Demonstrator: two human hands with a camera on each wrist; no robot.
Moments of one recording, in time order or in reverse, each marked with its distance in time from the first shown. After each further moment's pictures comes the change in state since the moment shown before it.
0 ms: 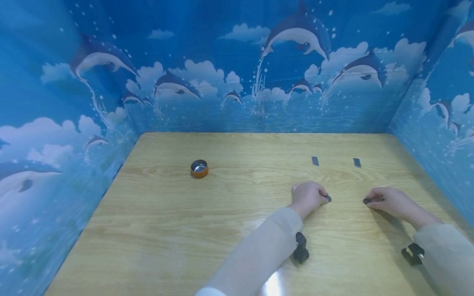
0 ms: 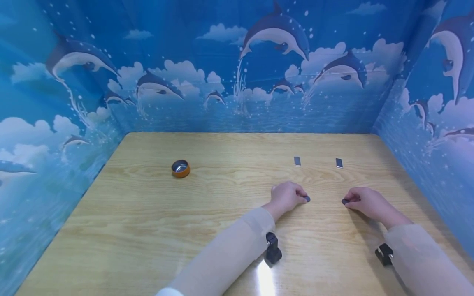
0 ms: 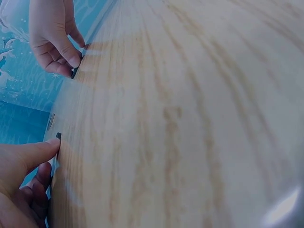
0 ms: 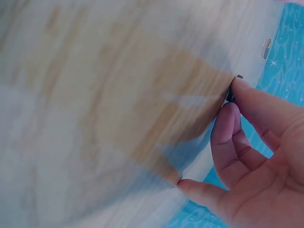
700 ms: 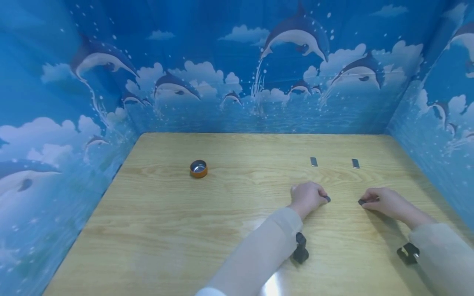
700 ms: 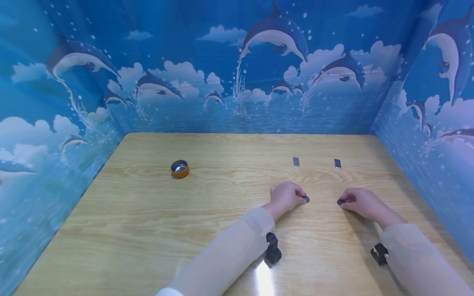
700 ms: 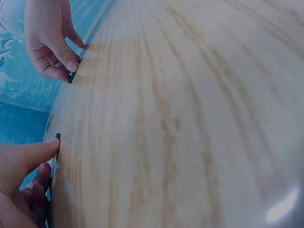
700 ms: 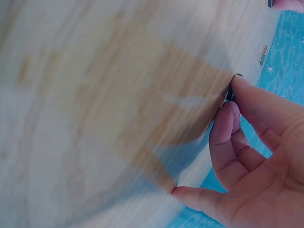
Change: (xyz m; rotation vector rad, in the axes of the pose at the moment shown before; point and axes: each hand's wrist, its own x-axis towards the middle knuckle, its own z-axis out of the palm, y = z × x) left_hand -0.001 0.003 0.000 0.009 -0.004 -0.011; right_hand 0.000 -0.005 0.002 0.021 -0.009 -0.044
